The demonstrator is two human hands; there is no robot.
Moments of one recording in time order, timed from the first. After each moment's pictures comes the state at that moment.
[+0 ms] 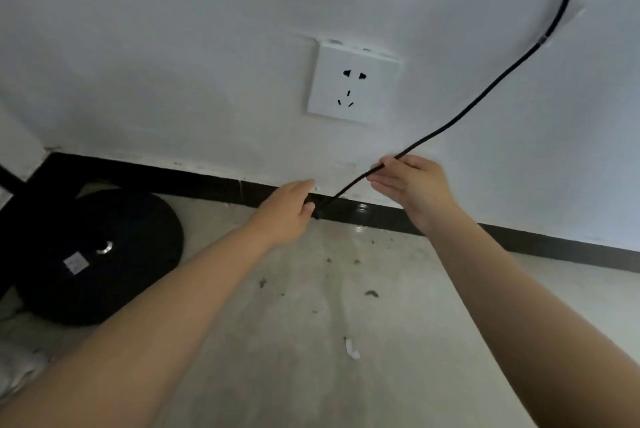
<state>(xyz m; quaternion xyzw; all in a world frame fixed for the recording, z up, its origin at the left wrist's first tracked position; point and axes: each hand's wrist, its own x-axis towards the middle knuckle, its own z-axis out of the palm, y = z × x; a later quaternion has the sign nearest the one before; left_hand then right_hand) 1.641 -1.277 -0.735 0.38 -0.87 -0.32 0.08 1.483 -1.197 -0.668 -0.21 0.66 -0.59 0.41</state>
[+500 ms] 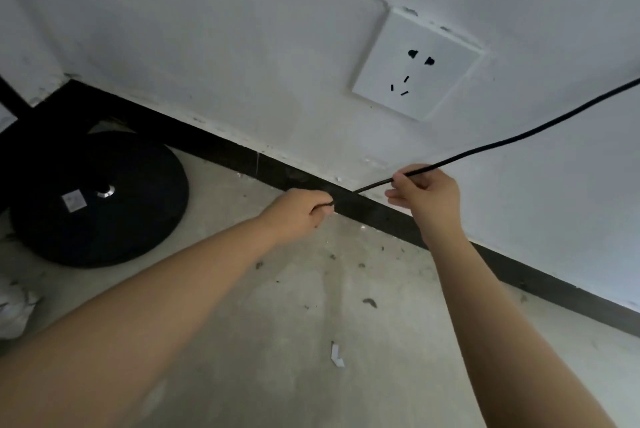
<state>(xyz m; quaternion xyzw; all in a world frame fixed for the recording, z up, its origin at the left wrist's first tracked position) 1.642 -1.272 -0.769 0.40 -0.81 -0.42 0.09 1.468 -1.219 -0.718 -0.34 0.75 -0.47 0.31</state>
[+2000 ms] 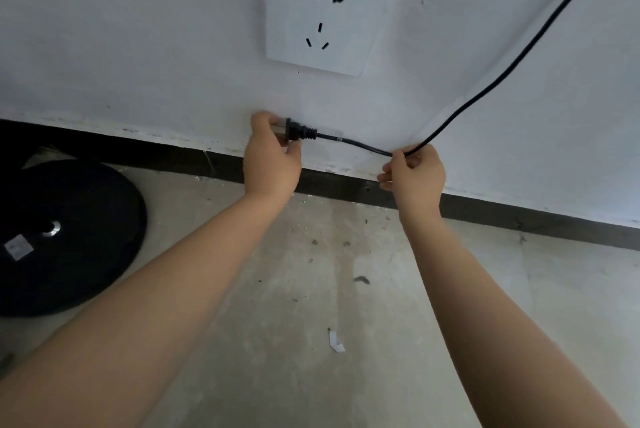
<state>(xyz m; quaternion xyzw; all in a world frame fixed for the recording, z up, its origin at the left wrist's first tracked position) 1.581 -1.284 -0.752 0.55 -0.66 -0.39 0.33 1.444 -1.204 -0.753 -0.22 0.80 -0.53 0.20</state>
